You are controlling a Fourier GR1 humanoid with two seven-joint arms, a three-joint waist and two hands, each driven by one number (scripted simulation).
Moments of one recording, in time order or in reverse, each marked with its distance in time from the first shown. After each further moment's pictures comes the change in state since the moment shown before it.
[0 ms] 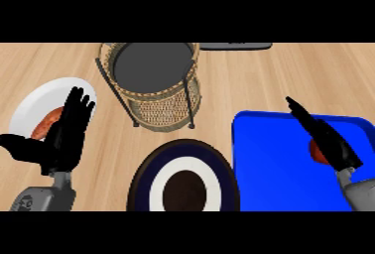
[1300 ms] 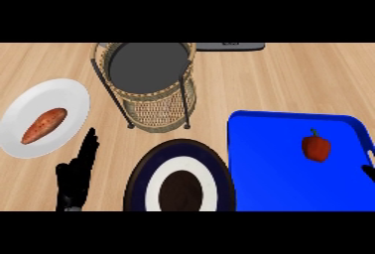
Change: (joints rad) left arm 0.202 0.004 -0.136 0.088 -0.232 0.091 -0.016; right arm 0.511 0.057 -0.436 -0.389 0.282 -0.813 0.376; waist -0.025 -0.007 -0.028
